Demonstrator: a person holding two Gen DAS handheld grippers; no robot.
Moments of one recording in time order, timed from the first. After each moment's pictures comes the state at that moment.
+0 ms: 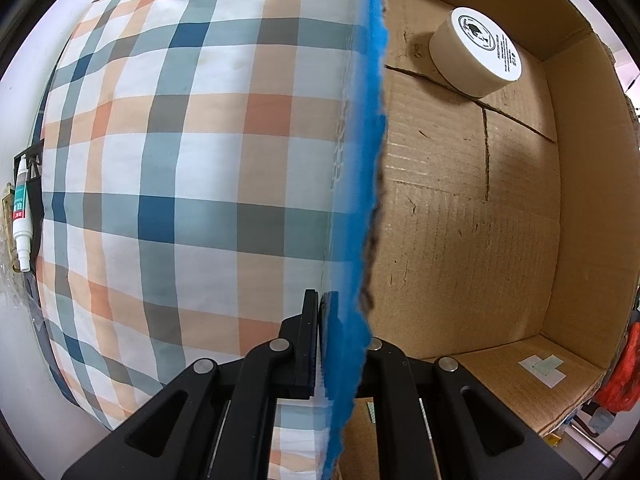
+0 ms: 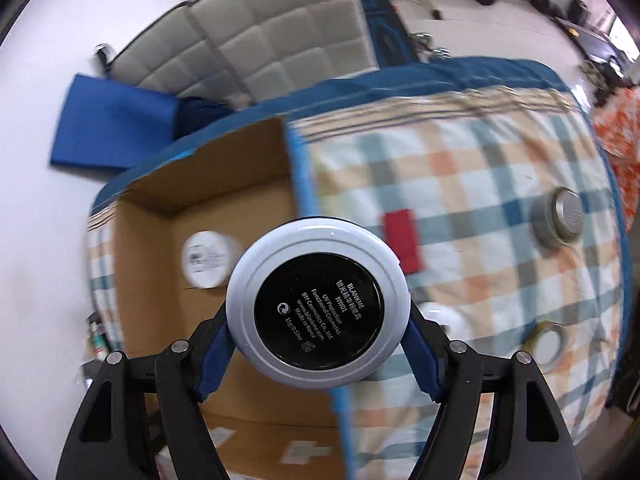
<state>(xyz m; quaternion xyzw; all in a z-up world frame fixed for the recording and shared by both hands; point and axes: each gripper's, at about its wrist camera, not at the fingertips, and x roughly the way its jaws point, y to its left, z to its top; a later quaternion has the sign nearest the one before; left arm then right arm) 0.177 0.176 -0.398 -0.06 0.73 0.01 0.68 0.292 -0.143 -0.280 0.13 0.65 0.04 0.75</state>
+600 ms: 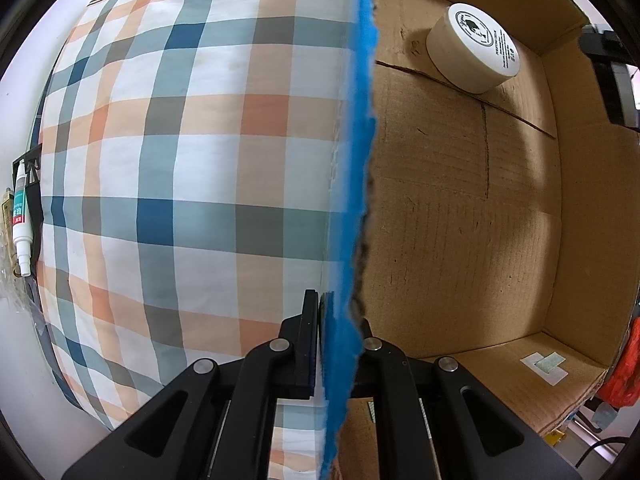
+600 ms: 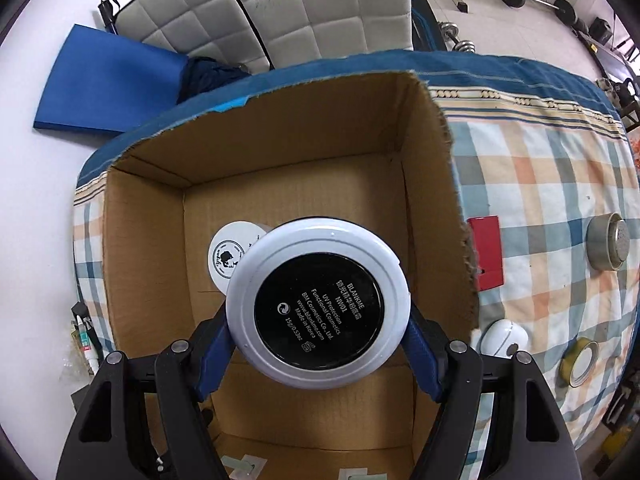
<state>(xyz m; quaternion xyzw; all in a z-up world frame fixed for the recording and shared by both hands) 0.182 0.176 -0.398 -0.06 0.73 0.00 0.68 0.331 -0.055 -0.341 0.09 0.69 0.04 0.72</state>
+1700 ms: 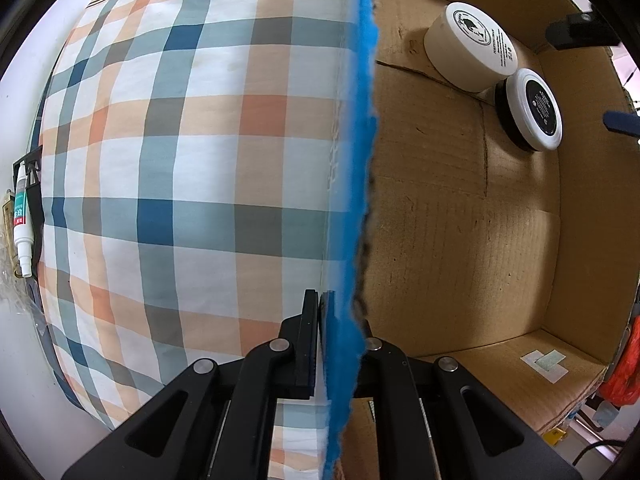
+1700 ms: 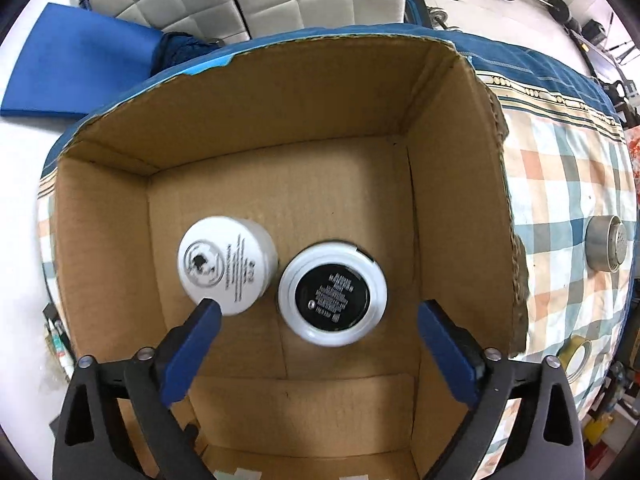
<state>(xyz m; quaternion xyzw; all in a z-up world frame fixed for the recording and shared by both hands) 0.182 0.176 -0.397 -0.06 0.73 0.00 0.68 0.348 -0.035 -0.378 0.05 0.72 0.01 0.70</state>
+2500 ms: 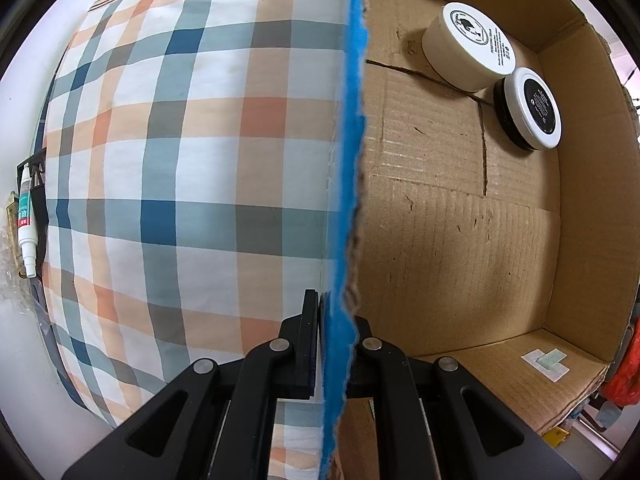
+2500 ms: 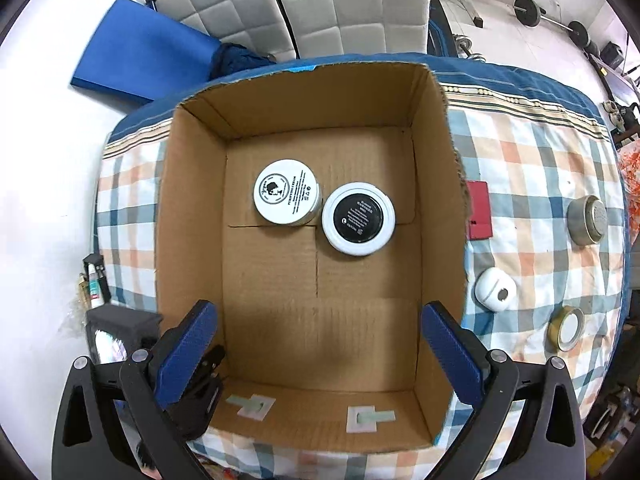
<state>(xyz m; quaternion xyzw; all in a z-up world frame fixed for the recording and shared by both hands) 0.183 0.171 -0.393 -0.05 0.73 0.00 0.68 0.255 -0.039 -0.281 0.06 0.68 0.07 0.73</state>
